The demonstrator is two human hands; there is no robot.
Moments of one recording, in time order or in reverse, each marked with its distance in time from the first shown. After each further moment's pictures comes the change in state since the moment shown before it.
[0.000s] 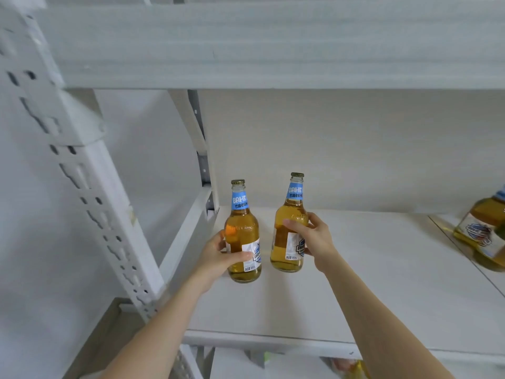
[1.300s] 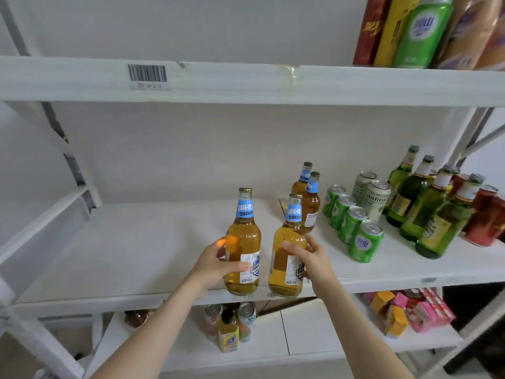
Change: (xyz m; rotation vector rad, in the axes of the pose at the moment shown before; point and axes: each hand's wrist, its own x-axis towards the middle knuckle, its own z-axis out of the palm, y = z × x) left_hand -0.132 0.061 0.378 0.109 -0.250 0.022; right_hand -0.175 -0.010 -0.396 0.088 0.136 -0.015
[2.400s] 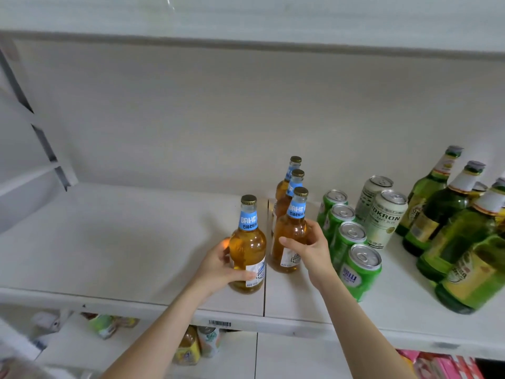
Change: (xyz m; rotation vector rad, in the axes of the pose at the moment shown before) left_hand 0.113 -0.020 0.131 -0.119 0.221 0.007; right_hand 0.175 0.029 -0.110 -0.009 -0.123 -0.156
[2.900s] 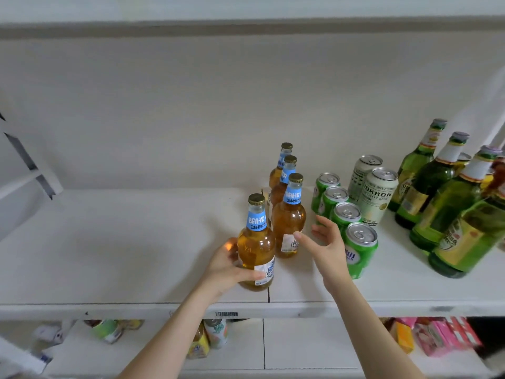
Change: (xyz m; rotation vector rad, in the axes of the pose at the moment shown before) left_hand -0.009 -0.003 0.009 -0.008 -0.109 -0.008; right_hand -0.042 0.006 -0.014 -0.081 0.224 -0.061
